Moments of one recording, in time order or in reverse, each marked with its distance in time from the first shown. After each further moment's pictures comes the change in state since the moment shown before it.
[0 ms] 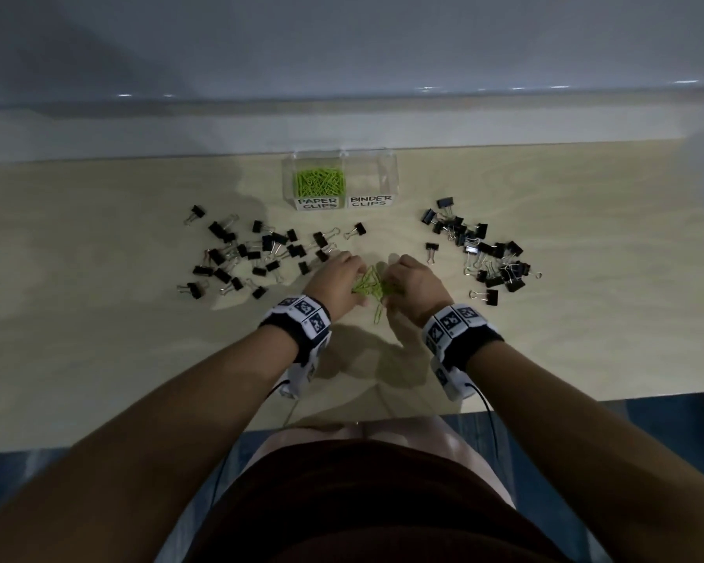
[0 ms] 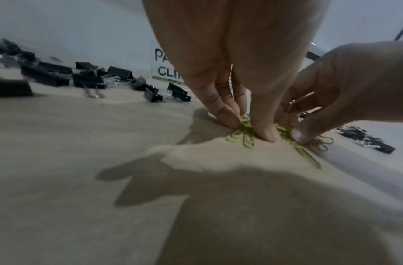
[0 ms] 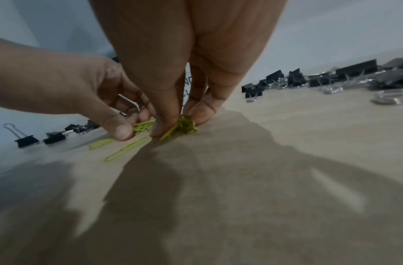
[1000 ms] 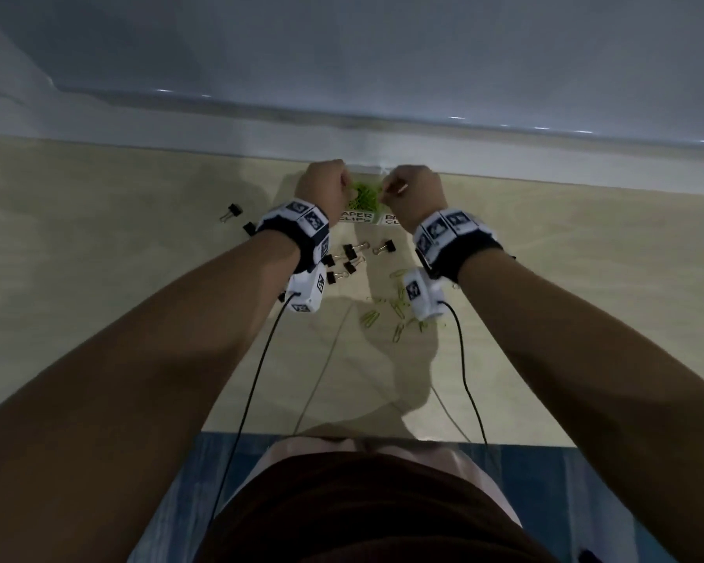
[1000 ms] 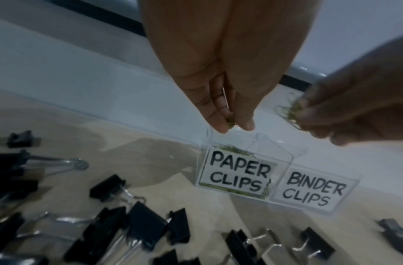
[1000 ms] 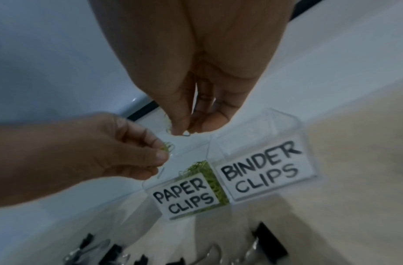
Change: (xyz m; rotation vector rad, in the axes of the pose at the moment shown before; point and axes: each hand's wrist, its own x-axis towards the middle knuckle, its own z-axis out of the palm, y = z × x) left_hand 0.058 -0.034 -0.122 -0.168 0.463 -0.189; right_hand 0.111 -0.088 -0.074 0.198 0.301 -0.027
